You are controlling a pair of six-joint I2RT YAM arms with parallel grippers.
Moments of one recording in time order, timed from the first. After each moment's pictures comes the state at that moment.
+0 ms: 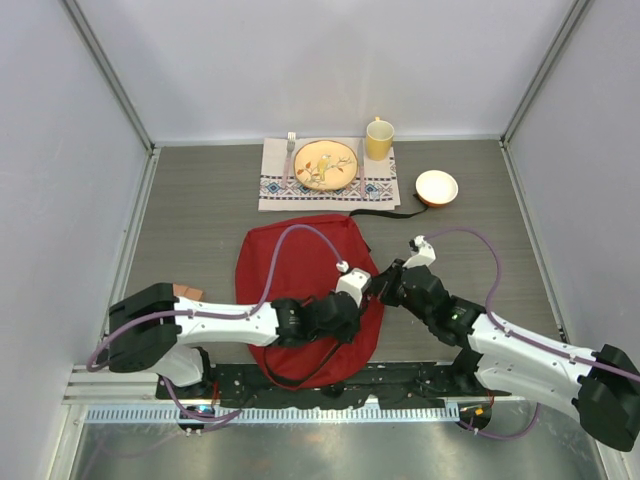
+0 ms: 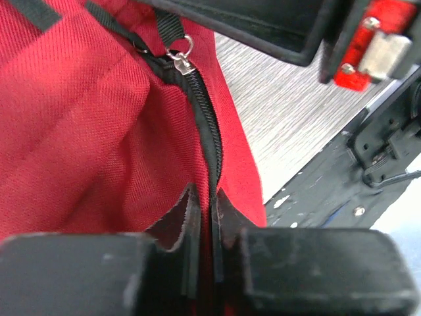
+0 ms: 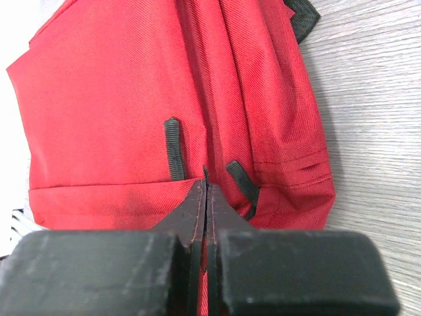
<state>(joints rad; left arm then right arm) -1.32 1.47 0.80 -0.06 -0.27 -0.67 0.82 0.87 0.34 0.04 0.26 0.92</state>
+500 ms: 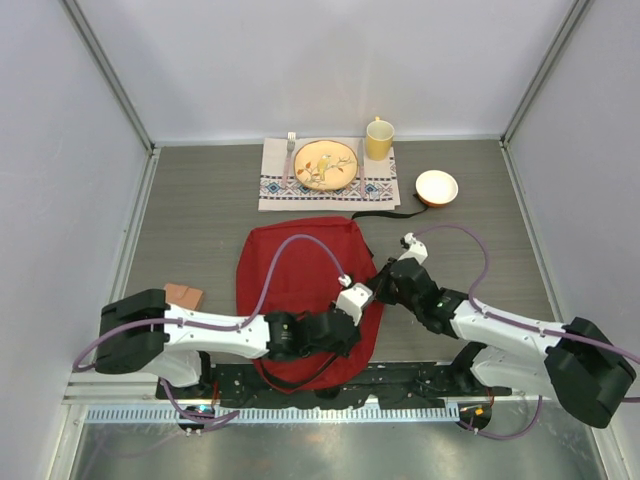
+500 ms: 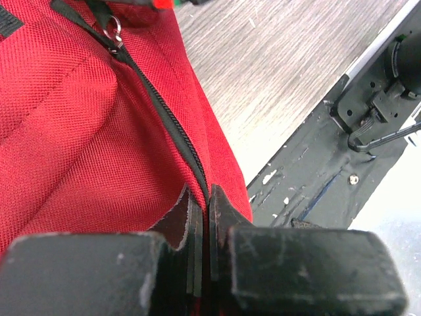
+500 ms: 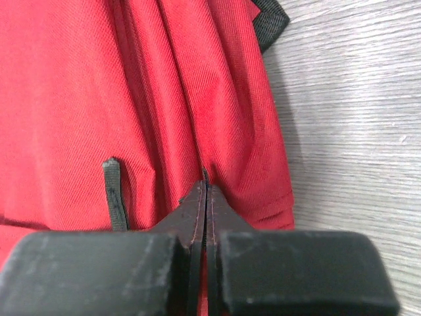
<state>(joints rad) -1.41 1.43 0.73 0.02 -0.29 -0.62 0.77 1.06 0.37 0.07 0.24 0.89</state>
